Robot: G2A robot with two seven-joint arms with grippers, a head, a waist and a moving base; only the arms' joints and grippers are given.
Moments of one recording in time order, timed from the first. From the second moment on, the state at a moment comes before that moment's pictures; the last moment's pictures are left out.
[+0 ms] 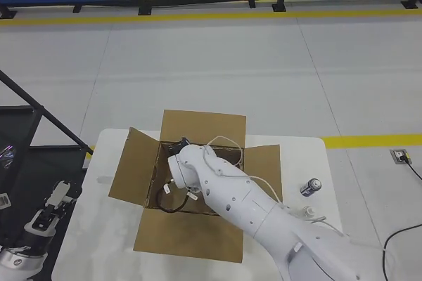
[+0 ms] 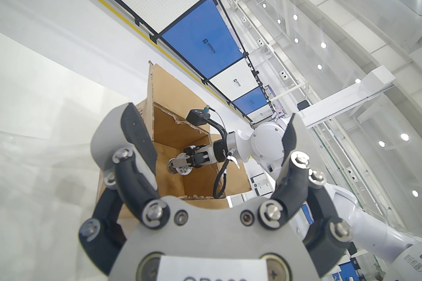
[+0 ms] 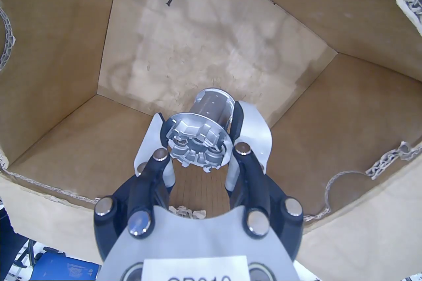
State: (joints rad) left arm 1.62 -1.20 -2.05 -1.98 -0.11 -0.40 -0.51; right arm -0.11 -1.82 0.41 -0.68 -0.72 0.48 1.21
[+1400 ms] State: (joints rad) left arm 1.62 -1.20 -2.05 -1.98 -0.11 -0.40 -0.51; right arm -0.31 -1.77 0.55 -0.88 -0.91 0.53 0.91
